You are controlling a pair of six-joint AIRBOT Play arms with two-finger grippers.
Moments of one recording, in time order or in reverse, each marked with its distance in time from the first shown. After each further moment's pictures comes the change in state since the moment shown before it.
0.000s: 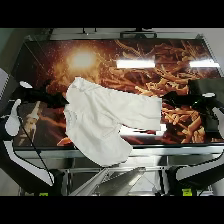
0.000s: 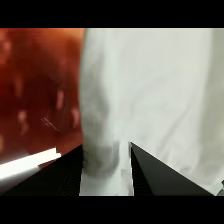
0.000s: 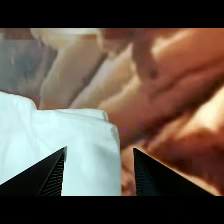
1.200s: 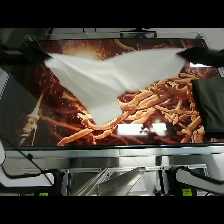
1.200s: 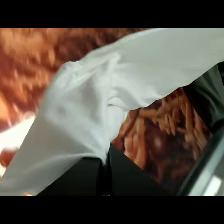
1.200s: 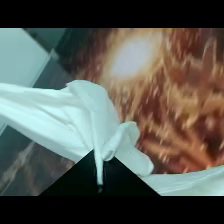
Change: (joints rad) left arm 0.037 0.472 0.474 -0.447 -0.123 0.117; right arm 0.036 0.499 0.474 0.200 0.240 0.023
